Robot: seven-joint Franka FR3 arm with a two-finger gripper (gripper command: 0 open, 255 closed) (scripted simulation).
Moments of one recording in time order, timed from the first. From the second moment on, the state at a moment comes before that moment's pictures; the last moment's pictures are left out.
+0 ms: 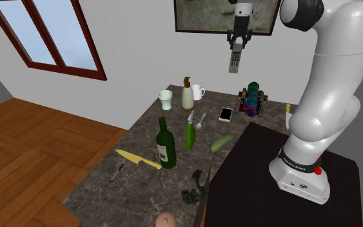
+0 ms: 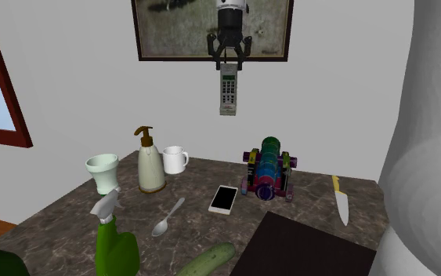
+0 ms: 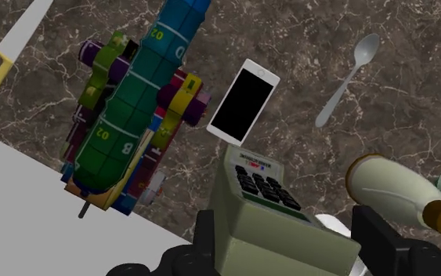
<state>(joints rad) -0.39 0.24 -0.39 -1.49 0.12 1.63 -0.06</state>
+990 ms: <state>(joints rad) -0.22 -0.25 -0.24 -2.06 0.00 1.74 0.28</state>
